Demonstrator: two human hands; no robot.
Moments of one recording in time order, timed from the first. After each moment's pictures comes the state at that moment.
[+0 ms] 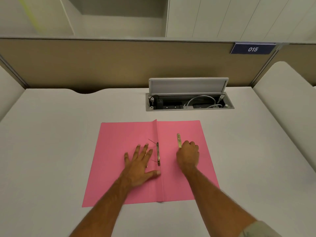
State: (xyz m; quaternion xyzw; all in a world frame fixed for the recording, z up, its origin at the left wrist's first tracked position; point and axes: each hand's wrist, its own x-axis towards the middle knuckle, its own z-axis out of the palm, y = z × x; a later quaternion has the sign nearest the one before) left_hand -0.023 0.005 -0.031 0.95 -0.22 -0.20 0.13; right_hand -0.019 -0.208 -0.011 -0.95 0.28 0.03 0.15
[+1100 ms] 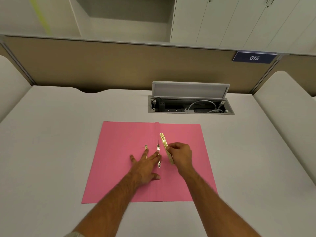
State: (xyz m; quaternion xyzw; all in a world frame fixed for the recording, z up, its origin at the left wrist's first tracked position) left_hand -0.023 -0.023 -0.016 0.92 -0.25 -0.28 0.09; right_hand -0.030 -0.187 0.017 -0.77 0.29 -0.02 0.57
